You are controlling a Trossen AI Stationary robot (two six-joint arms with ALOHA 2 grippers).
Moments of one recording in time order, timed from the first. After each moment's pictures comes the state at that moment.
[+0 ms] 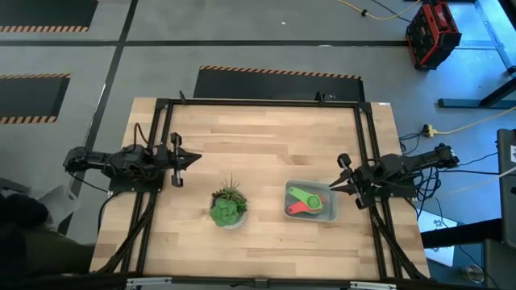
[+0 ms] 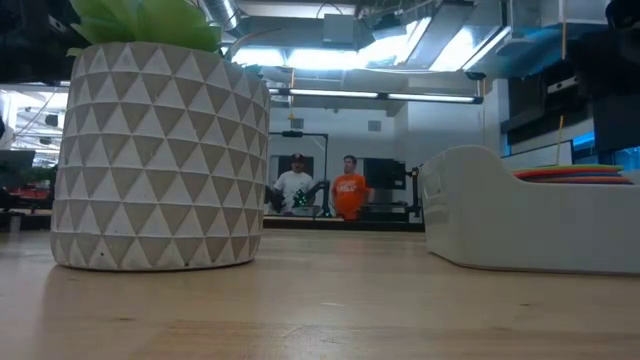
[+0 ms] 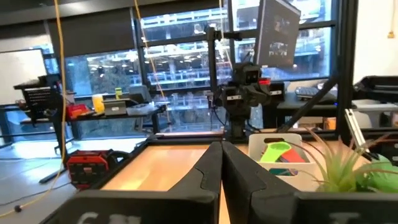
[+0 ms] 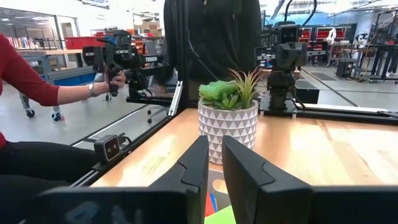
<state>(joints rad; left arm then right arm) -0.09 0.00 0.01 0.22 -0.24 0.12 0.30 0.00 0.01 0.05 -0.04 0.02</state>
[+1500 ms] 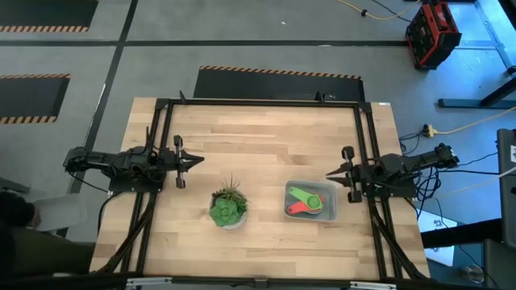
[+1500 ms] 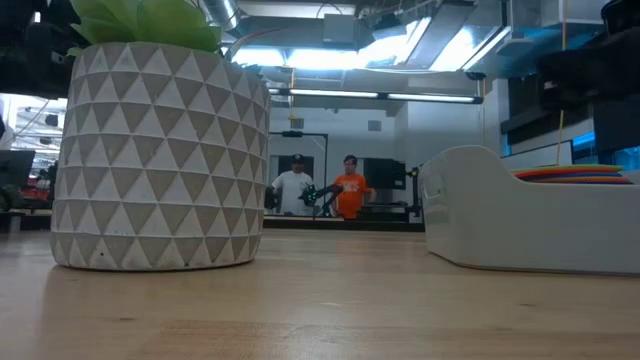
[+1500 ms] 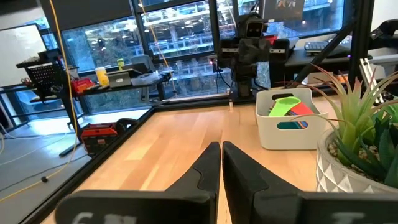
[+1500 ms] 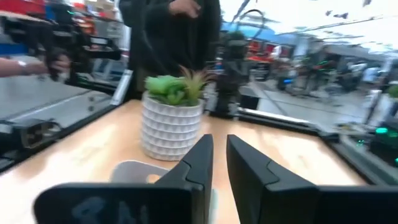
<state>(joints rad) -0.09 0.00 0.01 0.05 -0.27 0.15 0.30 0.00 0.01 0.06 0.16 -0.17</state>
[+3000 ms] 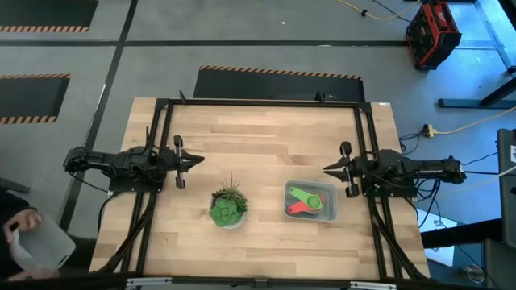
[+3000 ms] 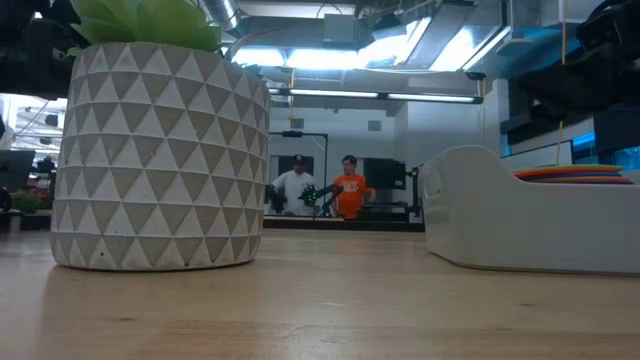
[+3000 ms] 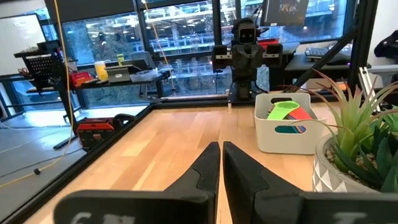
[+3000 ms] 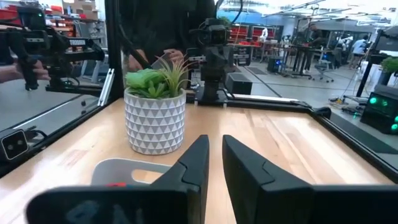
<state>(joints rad) -0.09 0.00 0.01 0.05 -0.28 0.10 0.05 0.01 0.01 0.02 -0.02 -0.06</state>
